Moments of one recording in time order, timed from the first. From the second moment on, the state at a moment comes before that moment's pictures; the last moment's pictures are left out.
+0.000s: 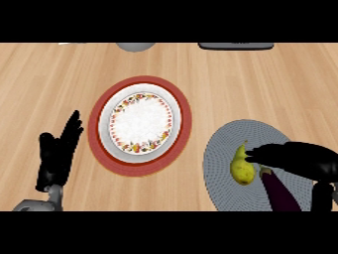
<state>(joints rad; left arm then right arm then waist) -0.03 0.22 -0.13 -1.48 0.04 0.25 0.22 -0.23 -0.74 0.44 -1.49 0.67 0.66 -0.42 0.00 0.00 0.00</state>
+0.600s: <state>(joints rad) -0.05 0.19 -0.08 -1.44 0.01 0.21 0.21 -0.20 -0.66 0.43 -1.42 0.80 0.62 -0.47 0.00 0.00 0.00</state>
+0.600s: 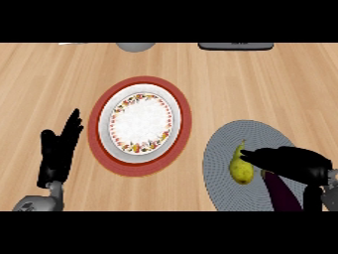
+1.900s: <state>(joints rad) -0.06 0.16 -0.08 -1.46 -0.03 0.18 0.24 -0.37 -0.06 0.30 -1.37 1.00 0.23 0.23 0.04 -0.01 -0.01</state>
